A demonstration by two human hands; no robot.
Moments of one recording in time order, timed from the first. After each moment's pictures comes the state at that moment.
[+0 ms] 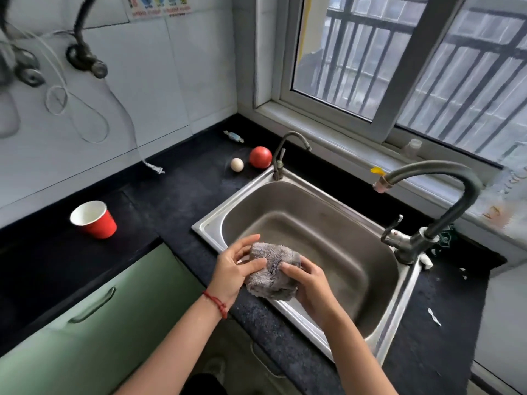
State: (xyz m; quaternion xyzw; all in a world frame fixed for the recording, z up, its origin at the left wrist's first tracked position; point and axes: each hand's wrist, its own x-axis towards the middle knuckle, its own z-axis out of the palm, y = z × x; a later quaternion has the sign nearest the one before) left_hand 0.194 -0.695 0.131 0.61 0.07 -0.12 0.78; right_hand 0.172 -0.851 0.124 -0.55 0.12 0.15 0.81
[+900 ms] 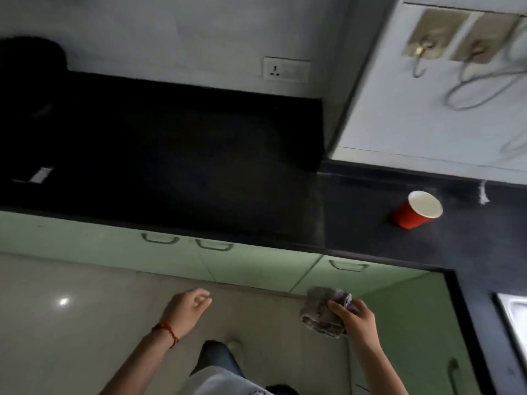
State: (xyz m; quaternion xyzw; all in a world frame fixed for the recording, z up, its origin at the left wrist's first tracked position) left_hand -0.159 -0.221 0.016 0.75 0.51 -0.07 0.41; right_hand 0.094 -0.446 0.024 -0.82 -0.02 0.32 0.48
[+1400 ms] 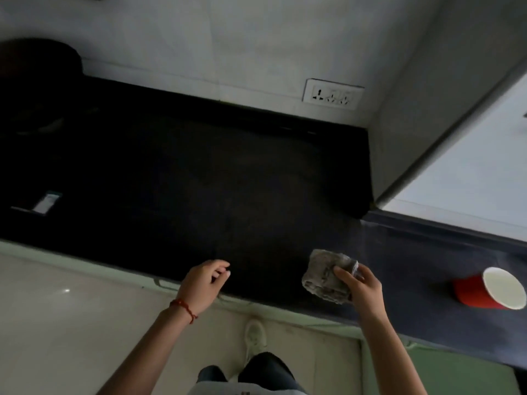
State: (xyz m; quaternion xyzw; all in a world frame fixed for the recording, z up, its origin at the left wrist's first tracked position) left_hand -0.085 -0.064 0.046 0.77 0.48 0.06 0.42; right_hand 0.160 -0.241 0.058 -0.76 -0.04 0.34 0.54
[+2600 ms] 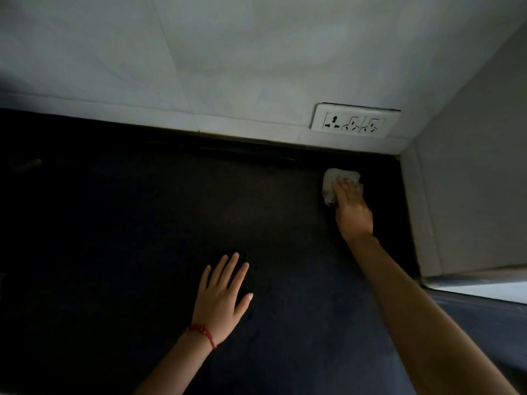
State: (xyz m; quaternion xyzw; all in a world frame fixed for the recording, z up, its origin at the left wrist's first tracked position) left_hand 0.032 0.077 0.005 0.91 0.37 -0.14 0.14; right_hand 0.348 0.034 0.003 -0.88 -0.46 0.01 0.13
